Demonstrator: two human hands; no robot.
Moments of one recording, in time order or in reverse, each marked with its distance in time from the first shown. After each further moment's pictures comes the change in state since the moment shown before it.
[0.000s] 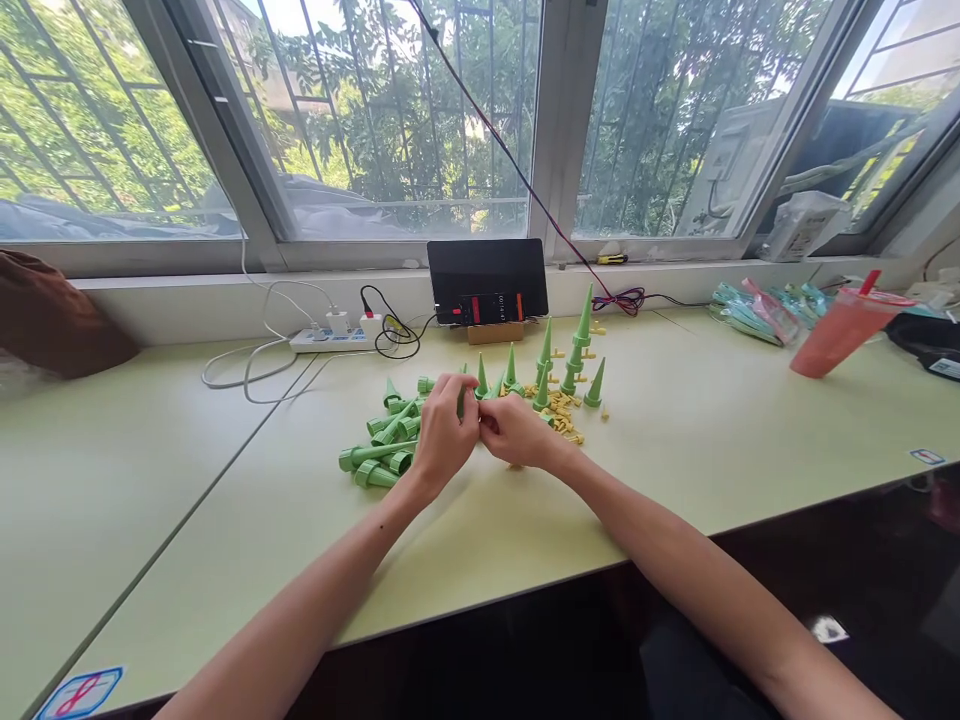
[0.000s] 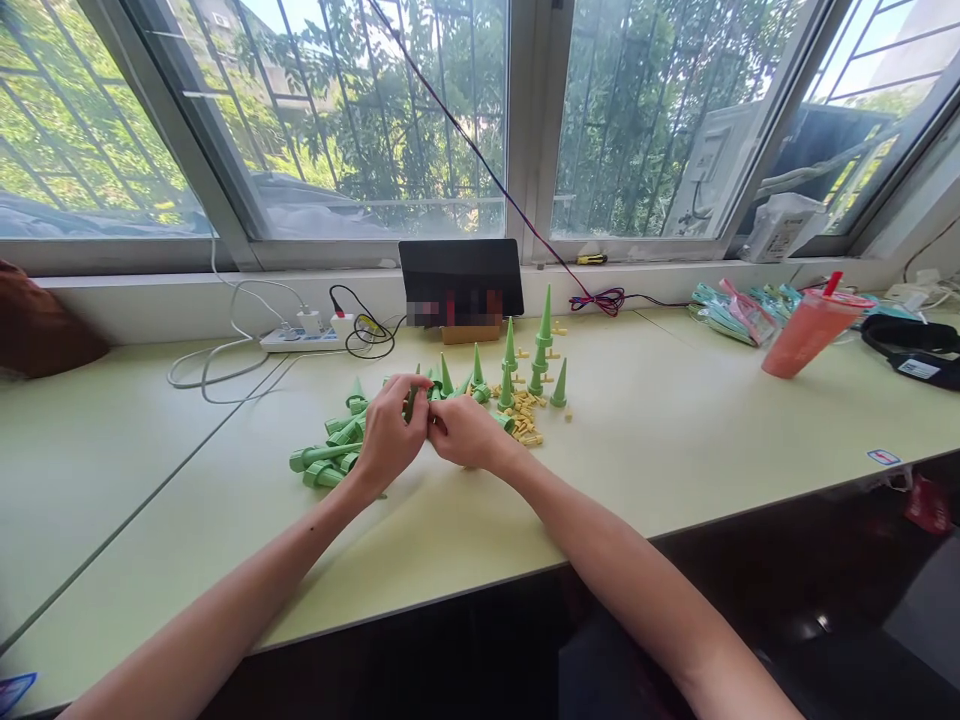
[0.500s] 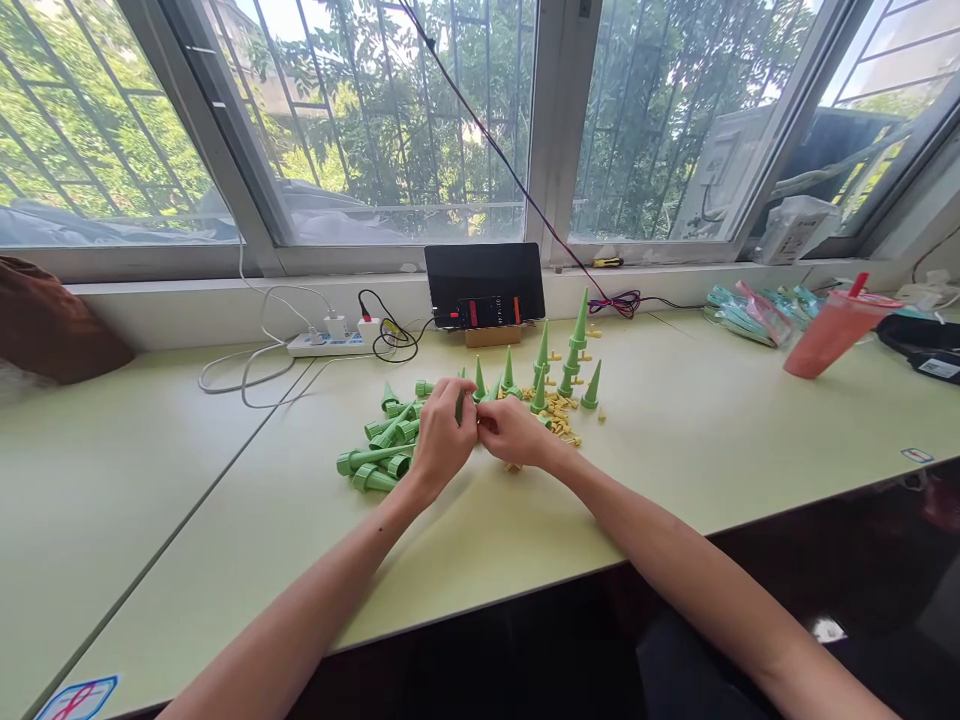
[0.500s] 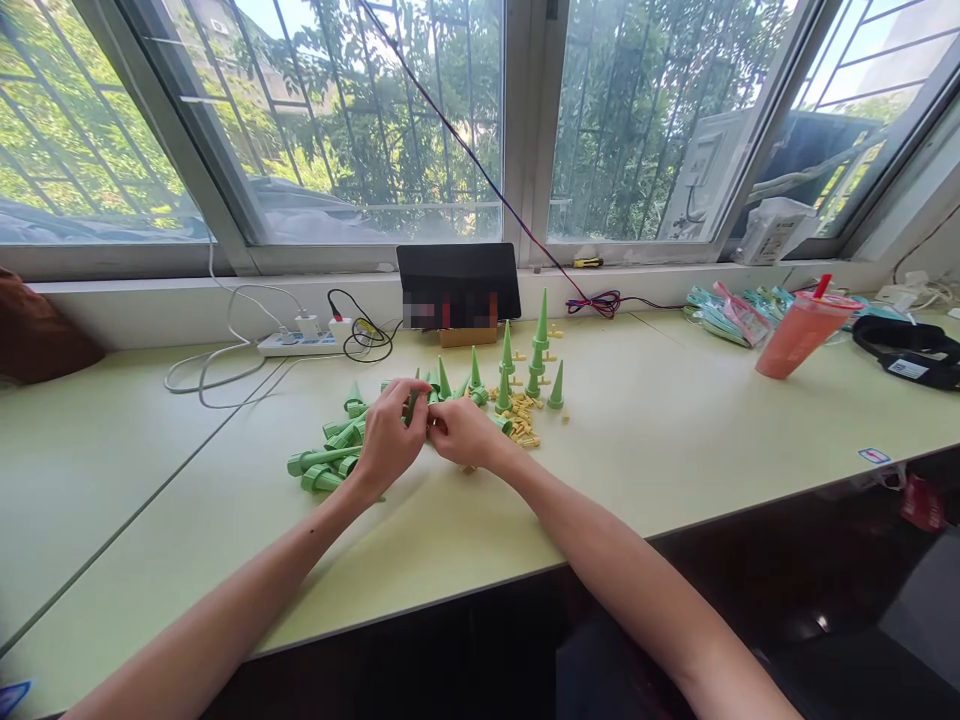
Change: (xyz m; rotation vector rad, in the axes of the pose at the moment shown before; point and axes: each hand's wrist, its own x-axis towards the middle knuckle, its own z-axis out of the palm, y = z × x) left_hand 0.000 -0.003 0.002 0.009 -0.011 0.009; right_hand 0.003 0.003 0.002 0.037 0.009 0.021
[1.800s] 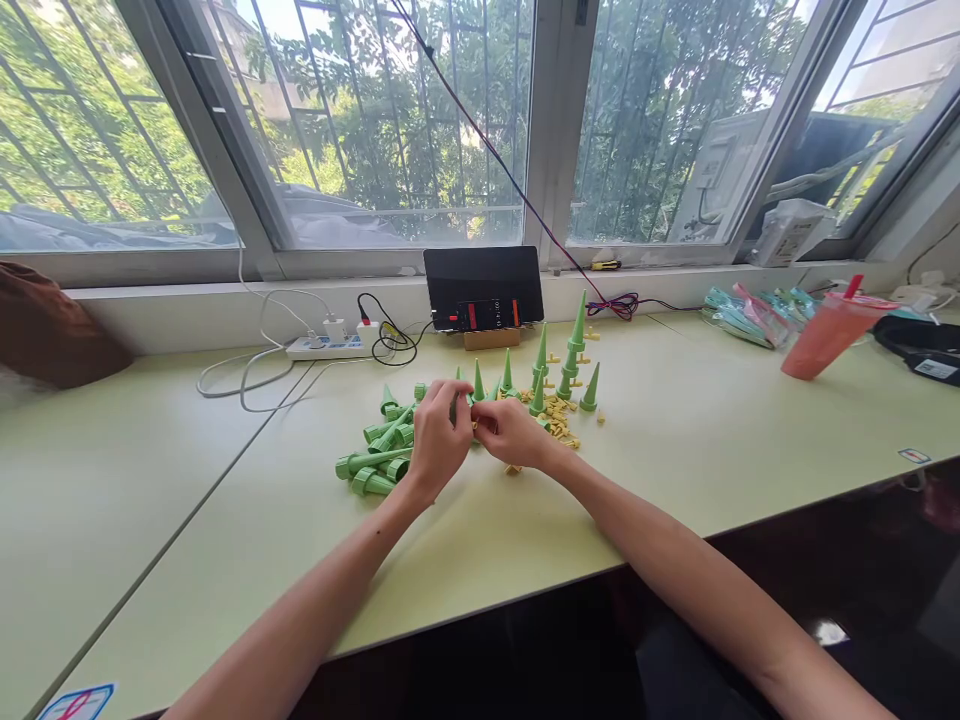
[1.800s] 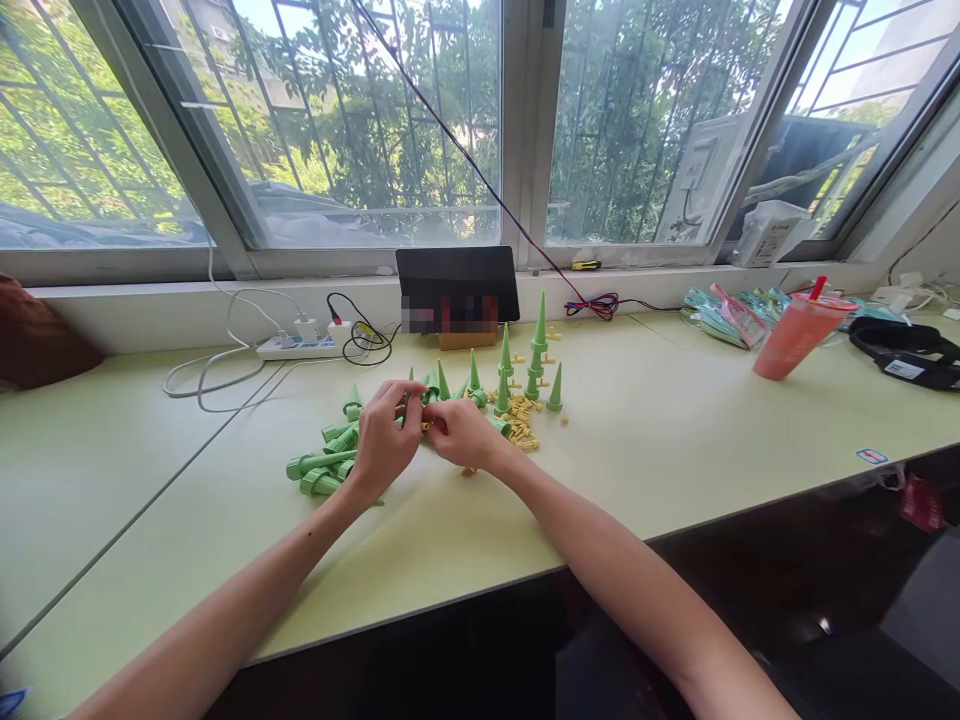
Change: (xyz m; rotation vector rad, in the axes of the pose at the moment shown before) left_hand 0.000 -0.002 -0.001 -0.028 0.047 -0.013; right_hand 0.000 0.001 0.000 0.060 0.043 -0.046
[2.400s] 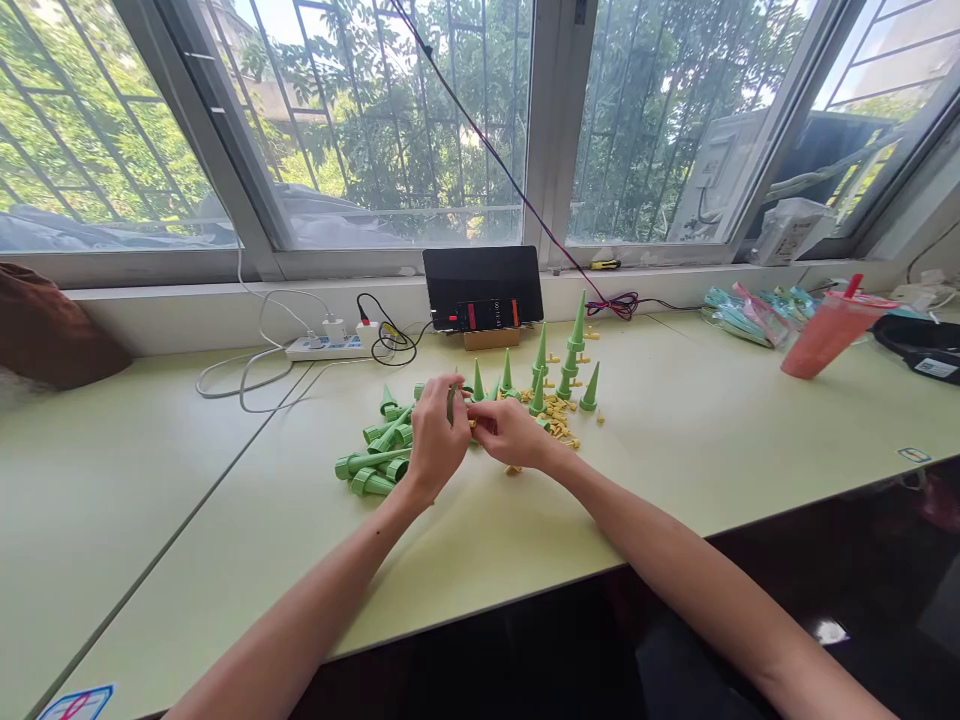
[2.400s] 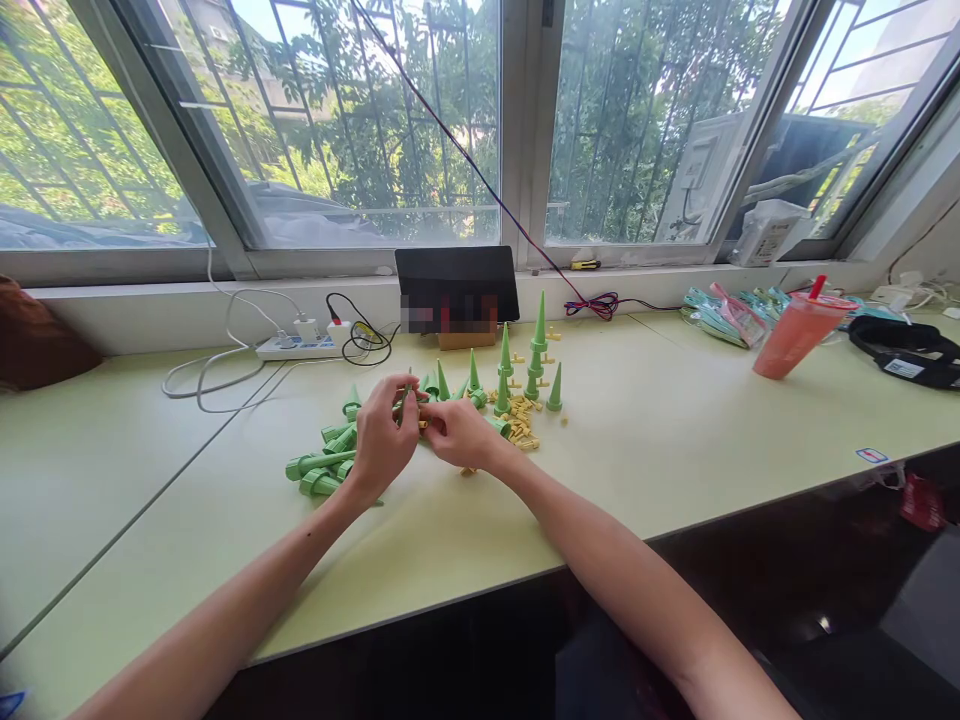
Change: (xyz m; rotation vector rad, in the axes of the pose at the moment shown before) left_hand 0.000 -0.002 0.002 -0.025 0.034 -0.013; right_hand 0.000 -0.002 0.000 0.030 -0.006 -0.039
